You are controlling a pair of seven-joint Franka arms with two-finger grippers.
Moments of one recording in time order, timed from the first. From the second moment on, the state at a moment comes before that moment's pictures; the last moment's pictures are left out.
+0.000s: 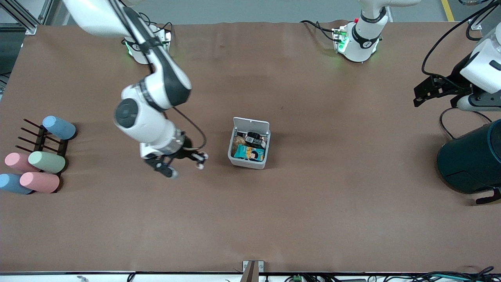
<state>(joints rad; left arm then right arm) -0.10 0.02 -0.03 -1.51 0.00 1.54 -0.10 0.41 0.49 0.11 -1.65 0.25 2.33 0.92</state>
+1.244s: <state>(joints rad) -0.04 0.04 -0.02 -1.49 0.00 1.55 -0.08 0.54 0.56 0.07 -1.58 0.24 2.22 1.07</state>
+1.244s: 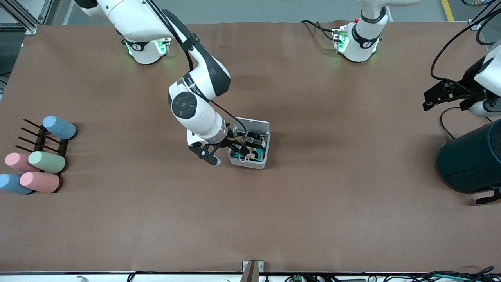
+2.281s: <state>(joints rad) -0.03 0.04 -0.02 -1.49 0.00 1.55 -0.08 -0.02 0.05 0.02 -1.51 0.06 1.46 -0.10</state>
